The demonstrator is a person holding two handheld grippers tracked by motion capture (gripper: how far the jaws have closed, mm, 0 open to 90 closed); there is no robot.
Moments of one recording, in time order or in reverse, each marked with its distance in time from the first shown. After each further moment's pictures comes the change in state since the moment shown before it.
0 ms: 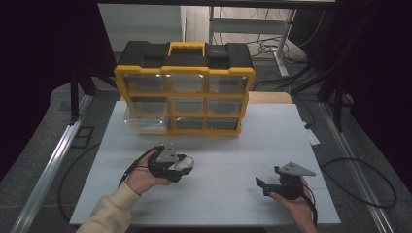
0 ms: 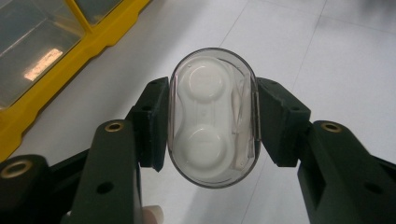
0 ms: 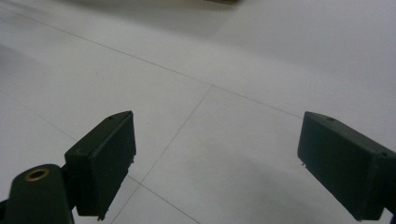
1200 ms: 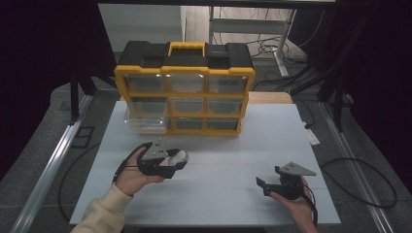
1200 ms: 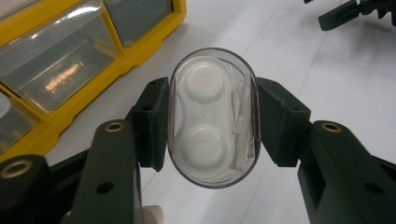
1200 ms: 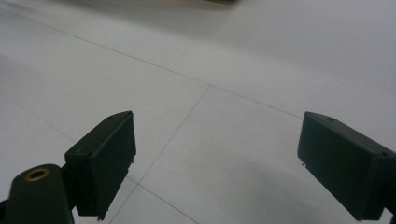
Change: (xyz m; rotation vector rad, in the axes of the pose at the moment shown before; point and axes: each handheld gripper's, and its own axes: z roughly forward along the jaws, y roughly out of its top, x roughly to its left) left arm 0.003 0.001 -0.031 -0.102 0.044 -0.062; right arm -0.001 0.000 0.000 -0.004 -0.005 0.007
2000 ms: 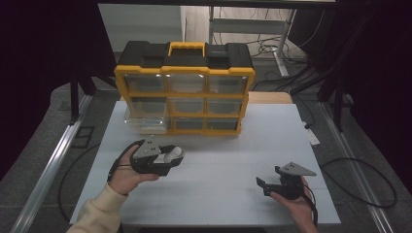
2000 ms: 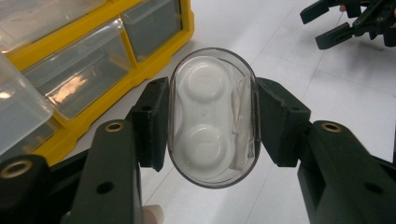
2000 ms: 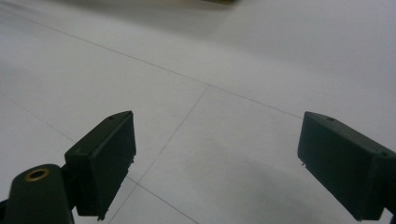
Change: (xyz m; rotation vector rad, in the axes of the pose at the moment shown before) left arm 0.005 0.002 -0.017 -0.053 0.019 -0.013; right arm 0.000 0.000 0.000 0.001 -0.002 0.000
